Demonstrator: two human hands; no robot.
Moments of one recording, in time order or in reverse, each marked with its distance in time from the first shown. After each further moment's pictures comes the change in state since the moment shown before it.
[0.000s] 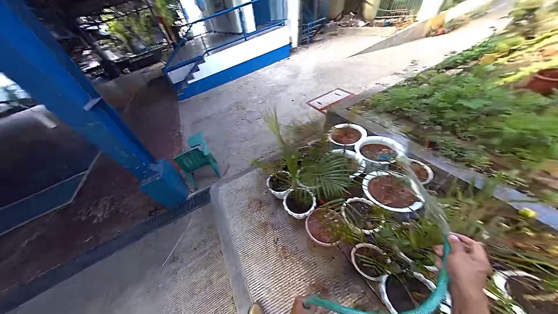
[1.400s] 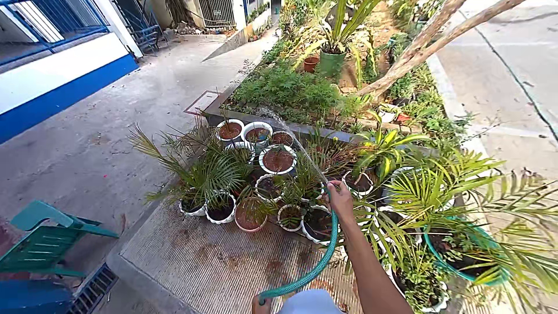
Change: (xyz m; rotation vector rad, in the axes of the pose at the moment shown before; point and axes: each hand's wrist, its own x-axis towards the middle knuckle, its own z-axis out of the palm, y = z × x) left_hand 0.007 -0.009 0.027 0.020 -0.131 0.110; right_hand -0.020 -0.008 -0.079 -0.013 0.201 0.111
